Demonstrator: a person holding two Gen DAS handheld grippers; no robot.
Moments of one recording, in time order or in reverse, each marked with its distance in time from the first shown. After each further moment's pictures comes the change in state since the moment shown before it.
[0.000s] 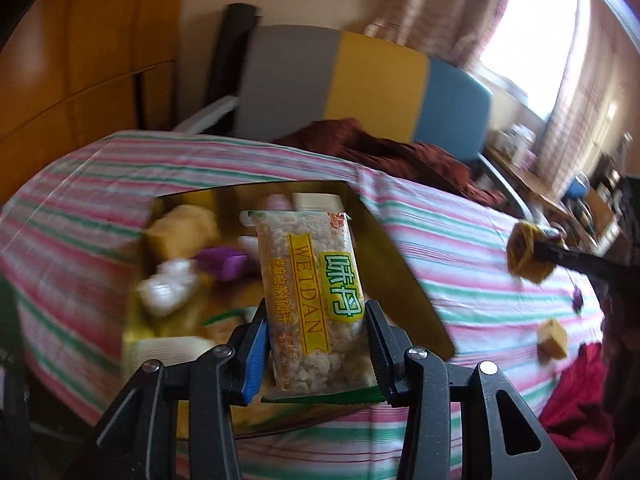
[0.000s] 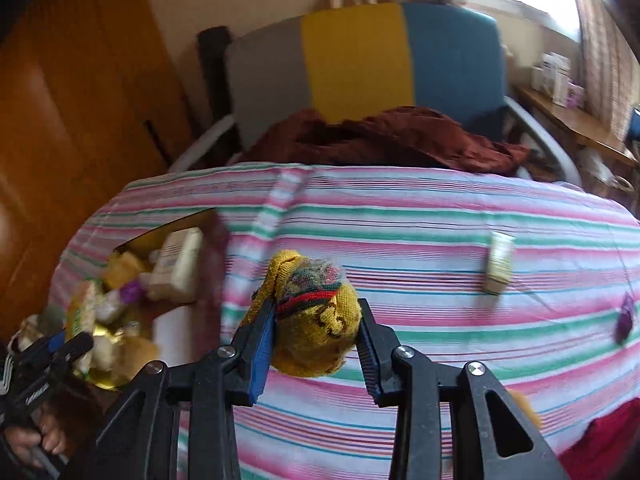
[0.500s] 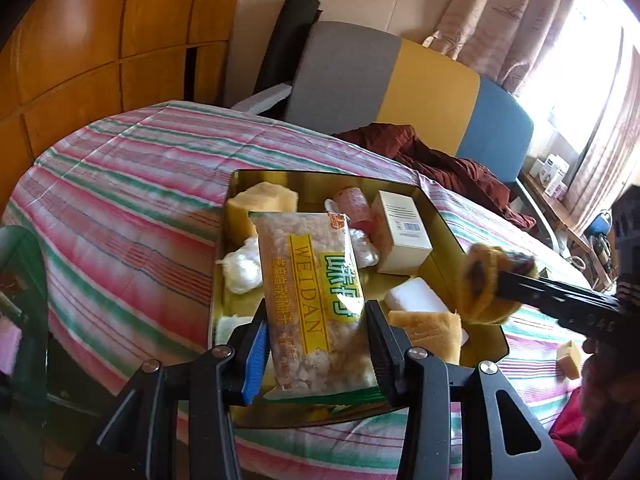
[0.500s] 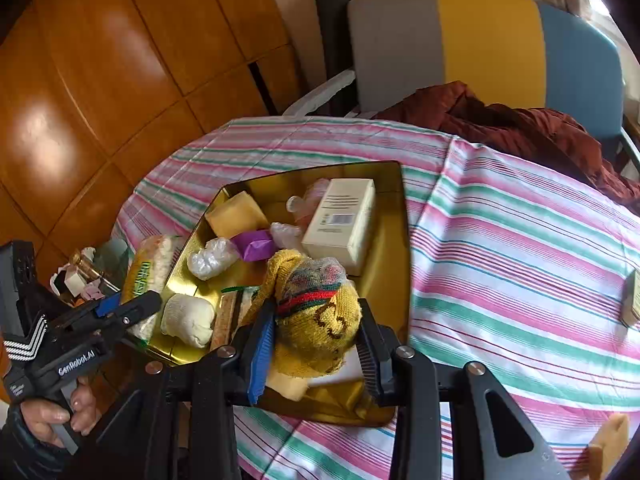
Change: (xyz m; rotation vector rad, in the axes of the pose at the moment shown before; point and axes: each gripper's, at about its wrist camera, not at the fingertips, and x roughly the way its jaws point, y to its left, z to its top) left arm -0.008 0.057 -0.013 -0.103 0.010 0.061; right arm 0.062 0.144 -0.019 -0.194 0.123 0.240
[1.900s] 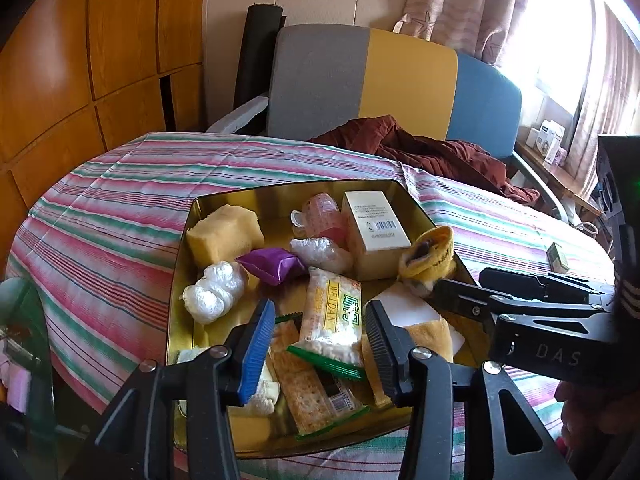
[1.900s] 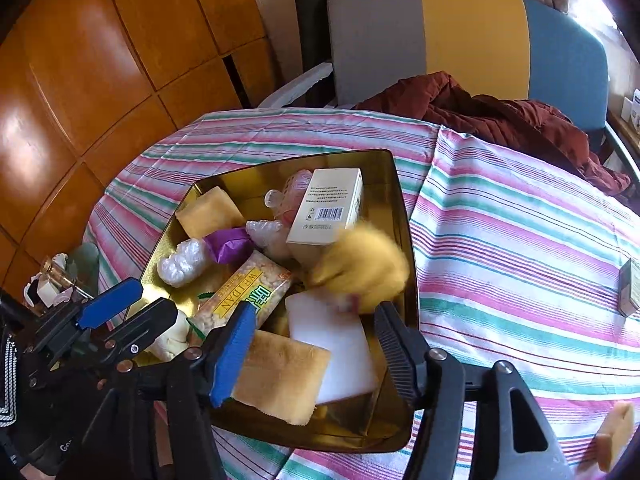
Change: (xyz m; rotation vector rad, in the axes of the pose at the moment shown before) left arm 0.019 -0.050 0.008 0.136 -0.018 0.056; right arm 0.026 0.003 0.000 0.040 0.009 -0.100
